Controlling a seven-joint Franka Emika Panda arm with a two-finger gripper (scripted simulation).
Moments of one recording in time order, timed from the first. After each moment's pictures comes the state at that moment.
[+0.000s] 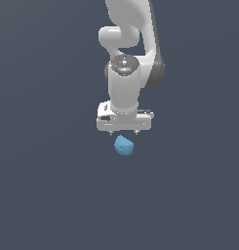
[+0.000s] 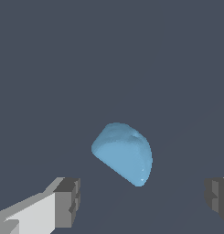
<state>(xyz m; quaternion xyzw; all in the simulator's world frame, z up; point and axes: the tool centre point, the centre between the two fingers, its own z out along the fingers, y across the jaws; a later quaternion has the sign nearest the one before) 0.003 0.020 0.178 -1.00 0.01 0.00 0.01</state>
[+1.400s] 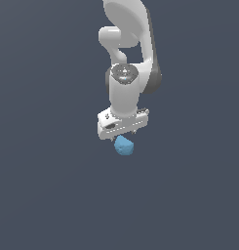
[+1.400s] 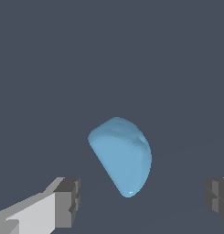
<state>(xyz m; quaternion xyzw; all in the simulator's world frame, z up) -0.001 0.017 0.154 -0.98 -0.18 0.00 0.01</state>
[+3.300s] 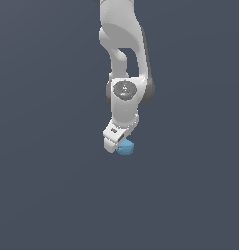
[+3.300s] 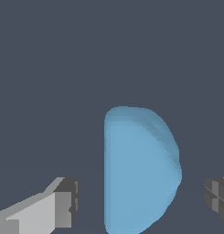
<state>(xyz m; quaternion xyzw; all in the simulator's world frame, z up) -0.010 0.017 0.096 -0.89 -0.45 0.00 0.00</state>
